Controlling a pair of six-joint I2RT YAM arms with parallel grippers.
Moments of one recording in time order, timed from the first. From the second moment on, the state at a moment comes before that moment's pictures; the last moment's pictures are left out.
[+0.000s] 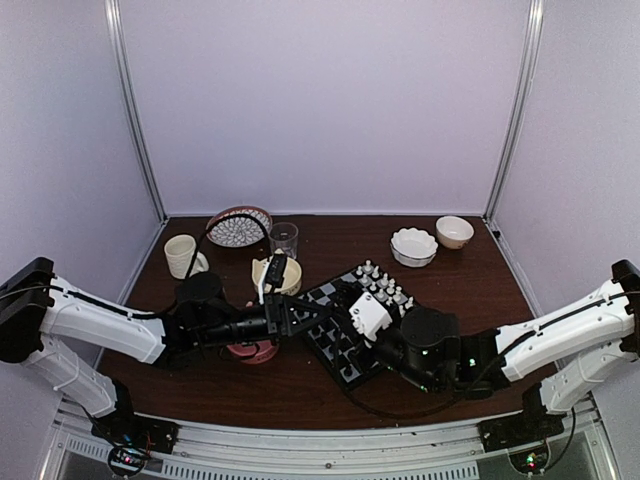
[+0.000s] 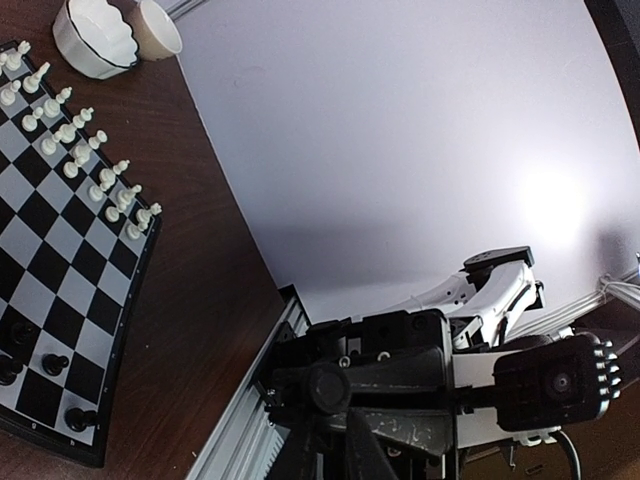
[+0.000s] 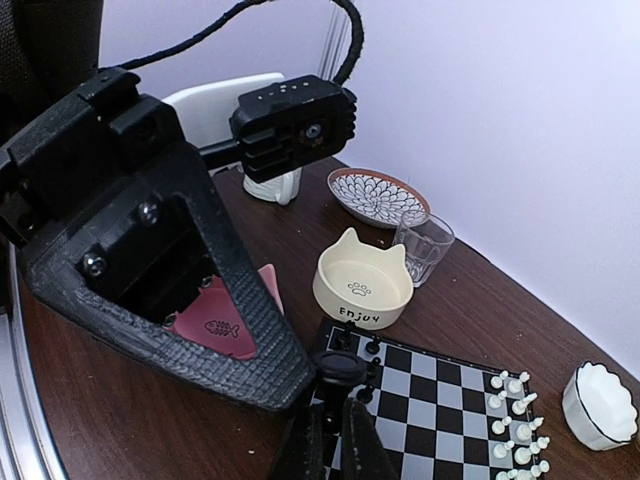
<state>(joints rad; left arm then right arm) -1.07 1.43 0.56 0.90 0.29 -1.15 1.39 1.39 0.70 0.48 0.61 -0.10</state>
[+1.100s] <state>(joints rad) -1.07 0.99 0.50 0.34 0.19 -0.02 1.28 1.30 1.02 -0.32 0.19 0.25</state>
